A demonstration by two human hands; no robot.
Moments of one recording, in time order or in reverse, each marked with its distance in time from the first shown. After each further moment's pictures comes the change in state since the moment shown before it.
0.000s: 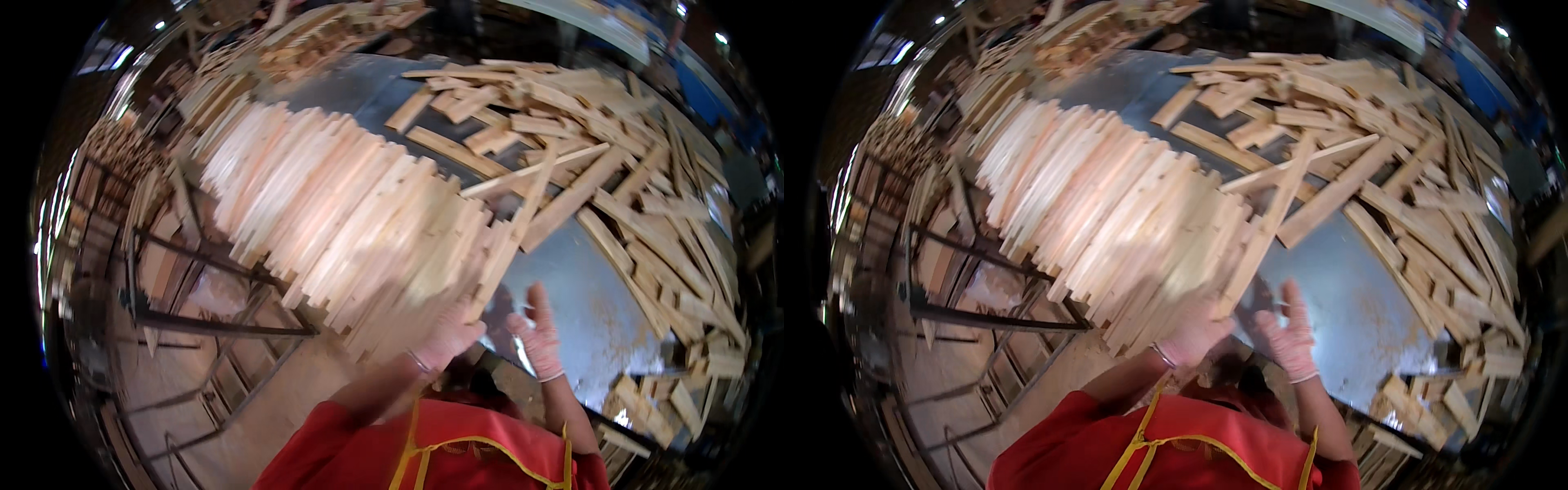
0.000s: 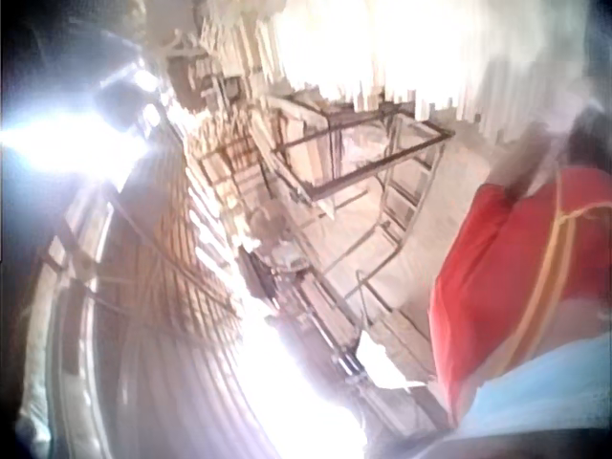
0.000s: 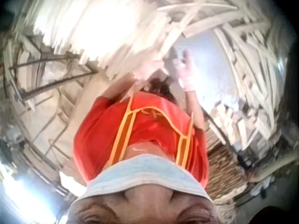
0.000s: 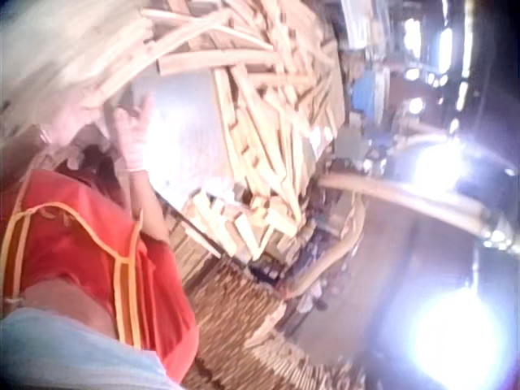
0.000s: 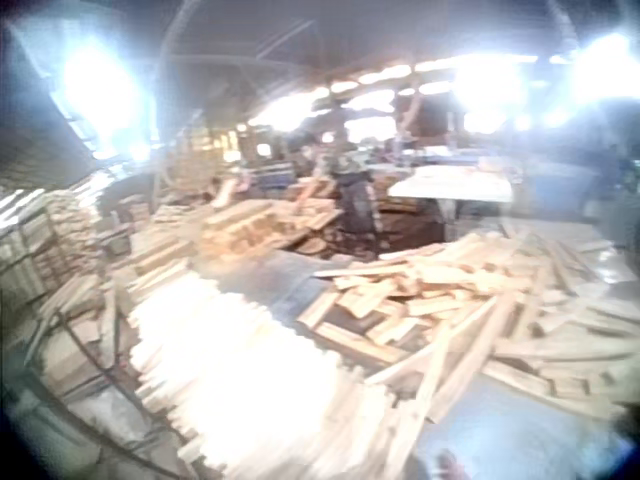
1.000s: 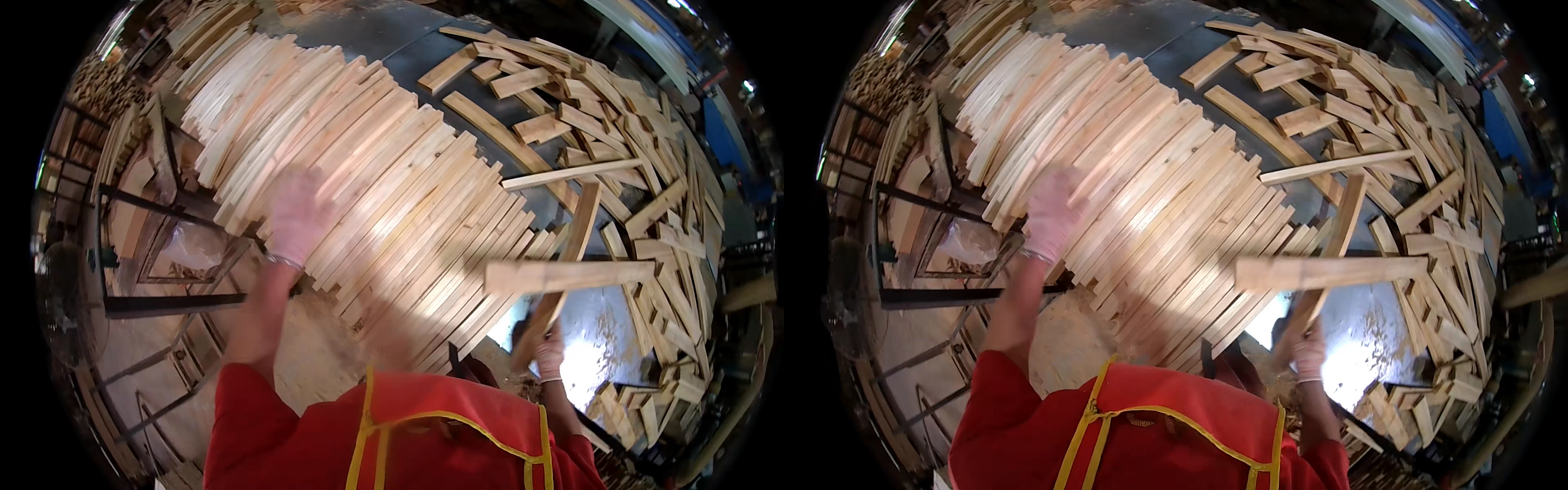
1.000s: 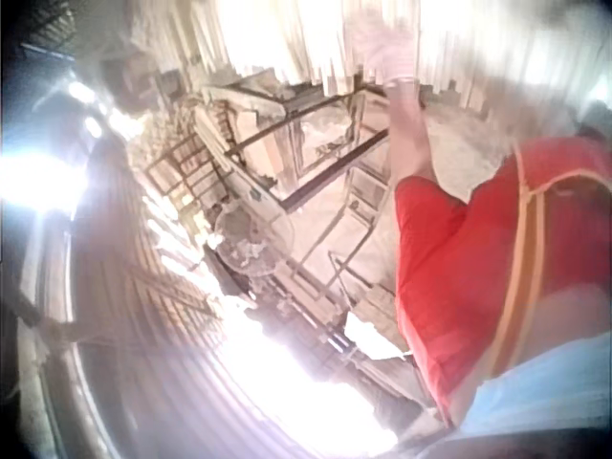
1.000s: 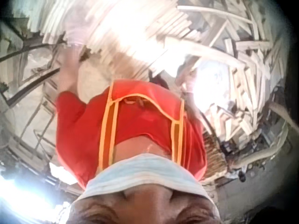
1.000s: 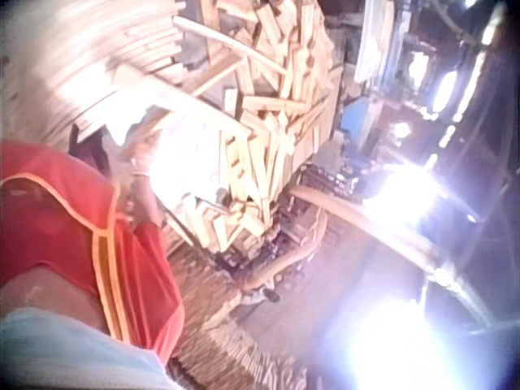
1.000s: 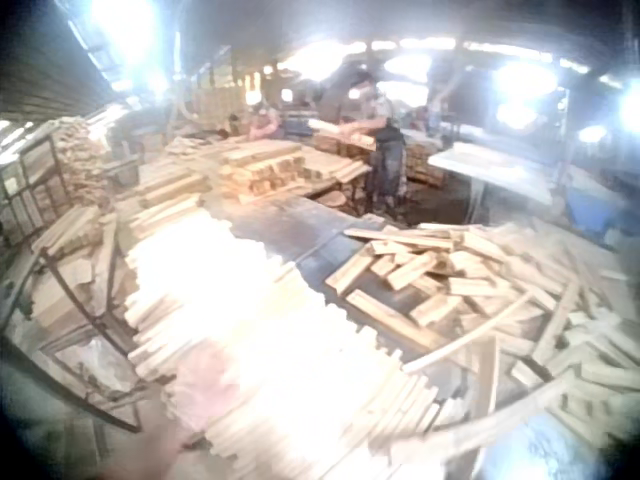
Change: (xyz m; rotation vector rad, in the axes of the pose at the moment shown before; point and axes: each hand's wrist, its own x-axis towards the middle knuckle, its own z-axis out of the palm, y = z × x) left_hand 0.016 -0.246 -0.278 1.055 0.579 -0.266; right_hand 0.017 0.145 -0.029 -0.238 0.115 0.166
